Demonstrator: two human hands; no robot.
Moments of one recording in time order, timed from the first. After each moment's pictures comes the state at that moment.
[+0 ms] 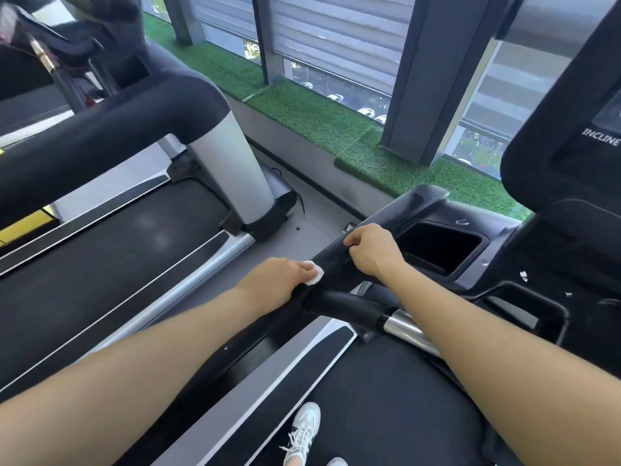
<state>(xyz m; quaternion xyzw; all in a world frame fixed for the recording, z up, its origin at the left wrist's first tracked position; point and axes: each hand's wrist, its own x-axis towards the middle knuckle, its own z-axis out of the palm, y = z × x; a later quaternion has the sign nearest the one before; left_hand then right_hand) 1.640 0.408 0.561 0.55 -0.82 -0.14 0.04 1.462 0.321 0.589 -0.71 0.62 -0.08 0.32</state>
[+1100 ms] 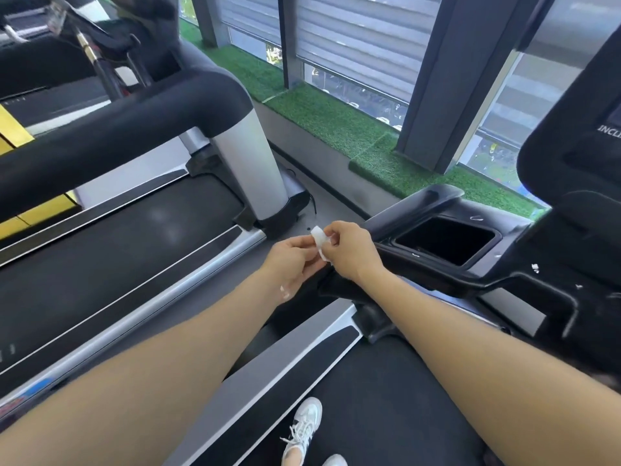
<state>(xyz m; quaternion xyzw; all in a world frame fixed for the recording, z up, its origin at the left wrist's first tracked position) 1.607 0.433 0.593 0.55 -0.17 -0.61 0.55 1.502 0.375 0.594 -0.76 0.52 -0.16 0.35</state>
